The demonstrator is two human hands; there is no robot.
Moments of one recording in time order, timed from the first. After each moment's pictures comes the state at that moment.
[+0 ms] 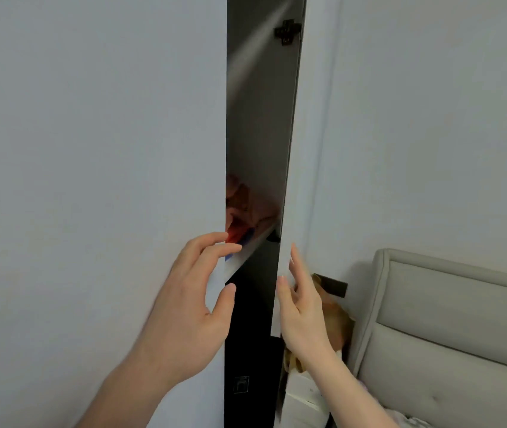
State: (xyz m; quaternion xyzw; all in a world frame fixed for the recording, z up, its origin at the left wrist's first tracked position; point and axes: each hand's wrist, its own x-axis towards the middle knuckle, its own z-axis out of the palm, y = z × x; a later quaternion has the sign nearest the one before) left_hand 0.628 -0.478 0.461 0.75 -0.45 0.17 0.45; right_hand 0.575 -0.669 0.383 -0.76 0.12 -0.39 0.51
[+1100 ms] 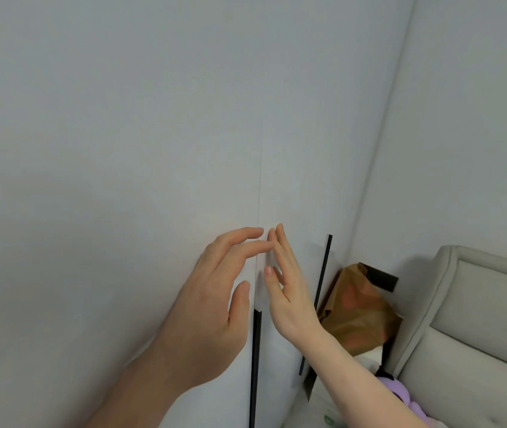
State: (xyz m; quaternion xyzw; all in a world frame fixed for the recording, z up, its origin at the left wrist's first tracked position) left_hand 0.632 -0.482 0.451 0.77 -0.47 0.18 0.40; right_hand 0.648 -0.668 0.357 -0.83 -0.02 -0.32 0.47
